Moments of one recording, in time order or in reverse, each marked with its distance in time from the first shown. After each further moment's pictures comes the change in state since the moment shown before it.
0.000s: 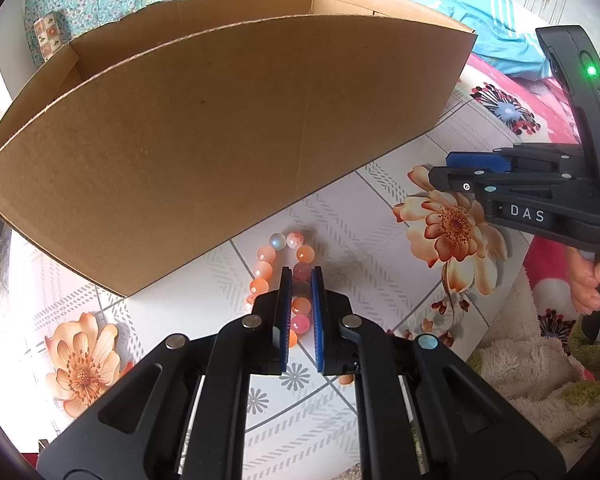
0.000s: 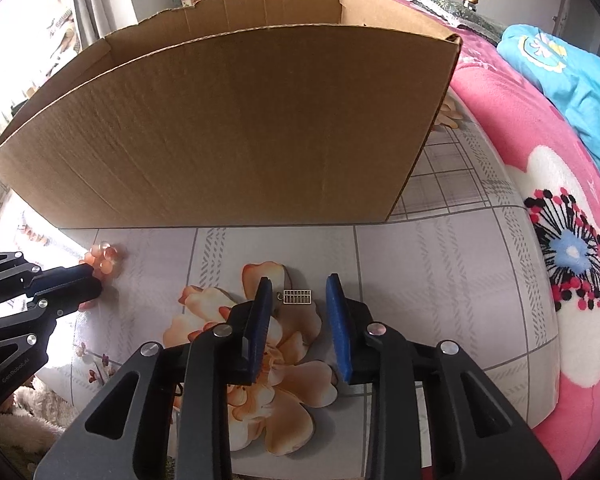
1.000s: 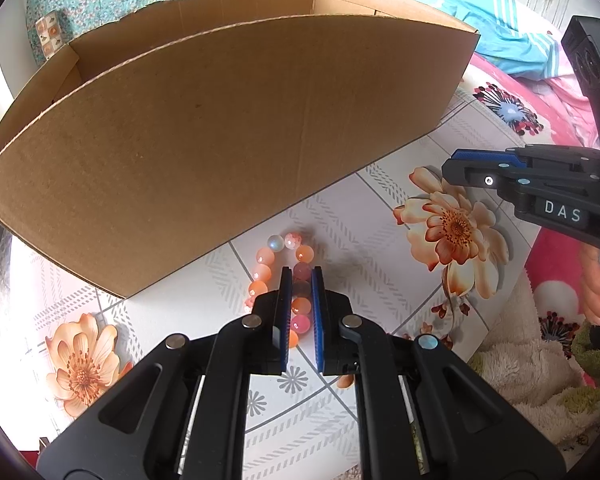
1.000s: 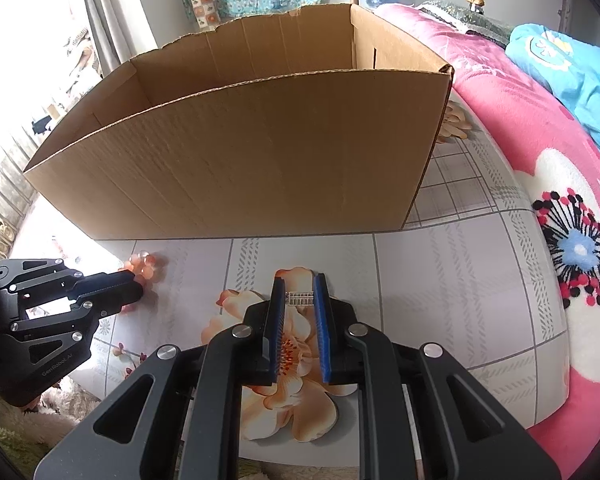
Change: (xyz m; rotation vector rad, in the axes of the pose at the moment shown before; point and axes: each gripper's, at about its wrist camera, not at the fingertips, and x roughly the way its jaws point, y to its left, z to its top) left arm 0.002 -0.002 0.003 -0.001 0.007 0.009; right arm -0.025 0.005 -0.008 0.023 -0.049 0.093
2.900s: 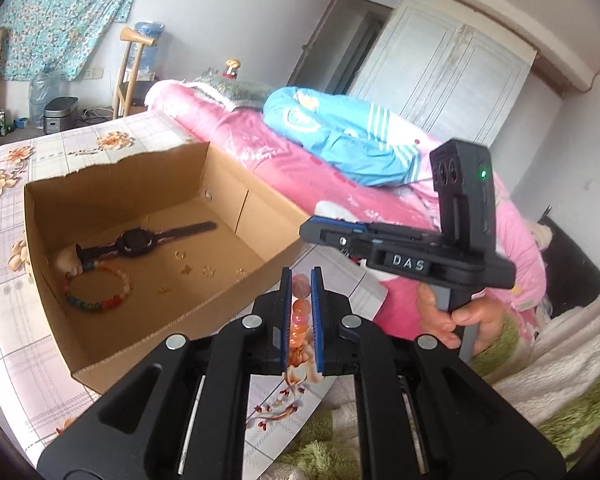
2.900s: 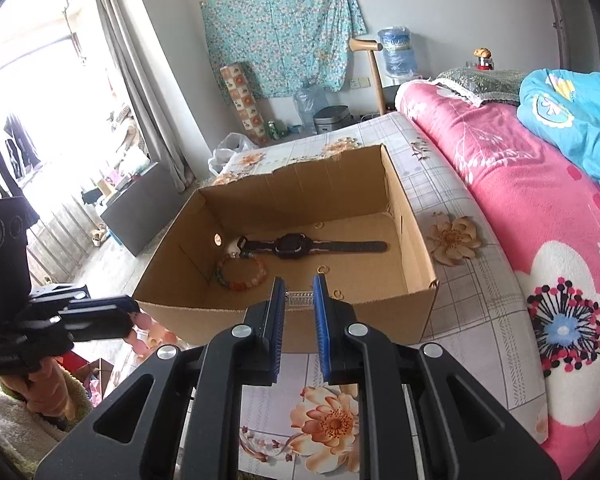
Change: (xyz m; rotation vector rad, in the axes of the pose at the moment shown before) left arm -0.132 0.030 0.071 0.003 -0.346 -0.508; right arm -0.090 -0.002 0.058 0.058 -0.284 0.193
